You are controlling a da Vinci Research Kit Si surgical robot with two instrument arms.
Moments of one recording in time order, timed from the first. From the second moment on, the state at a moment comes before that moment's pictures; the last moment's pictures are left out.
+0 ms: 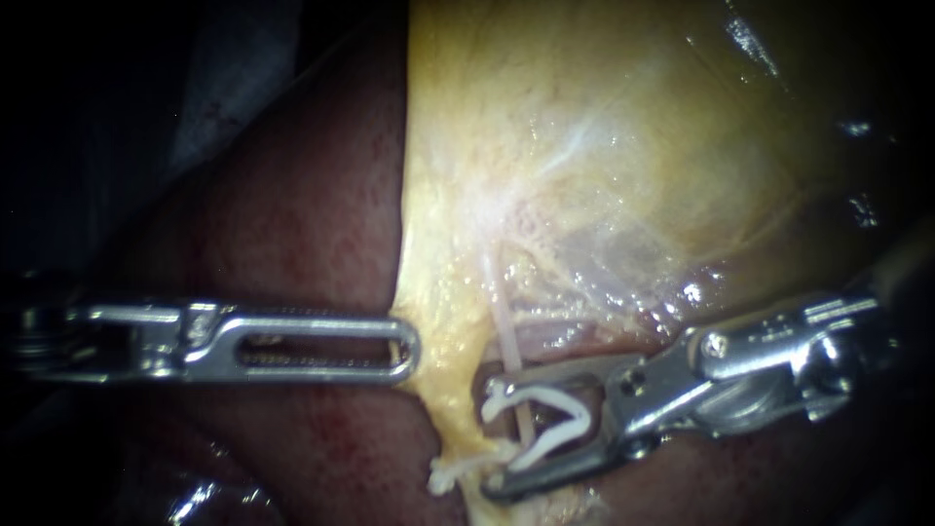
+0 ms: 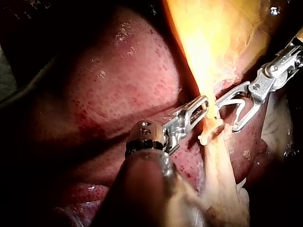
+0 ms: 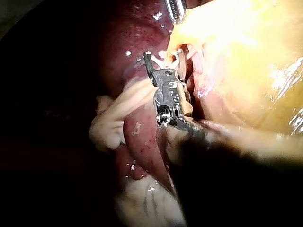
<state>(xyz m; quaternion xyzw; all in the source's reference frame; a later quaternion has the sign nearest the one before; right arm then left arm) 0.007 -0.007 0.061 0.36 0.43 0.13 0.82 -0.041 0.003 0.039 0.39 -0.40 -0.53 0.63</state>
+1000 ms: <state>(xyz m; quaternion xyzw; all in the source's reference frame) 0.012 -0.009 0.066 0.38 0.42 0.12 0.81 -0.042 0.003 0.039 0.39 -0.40 -0.53 0.63</state>
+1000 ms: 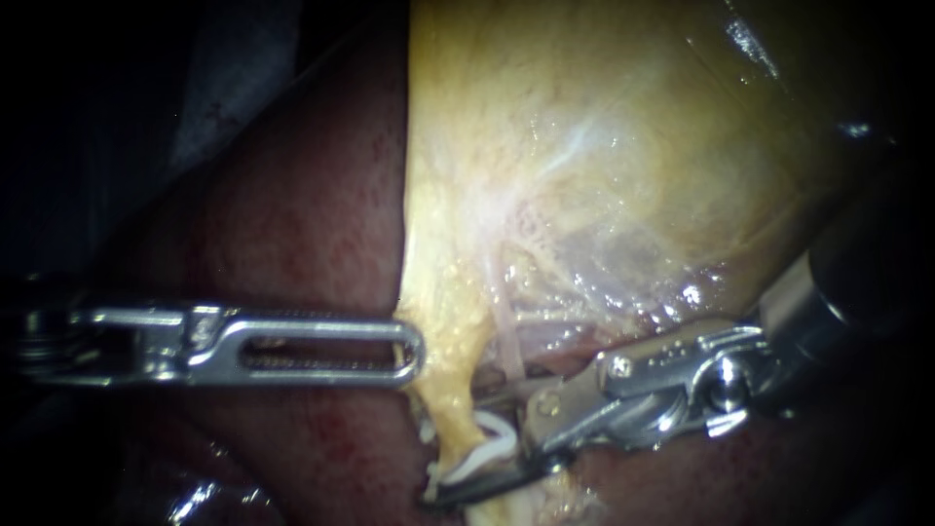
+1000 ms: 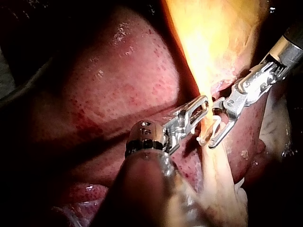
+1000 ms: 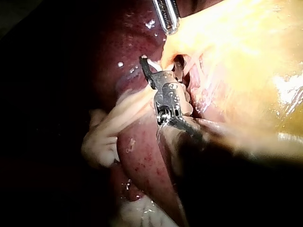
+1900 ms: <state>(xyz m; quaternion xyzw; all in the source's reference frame) 0.012 -0.008 0.067 0.41 0.39 0.17 0.80 -0.042 0.003 0.039 0.39 -0.40 -0.53 0.63</state>
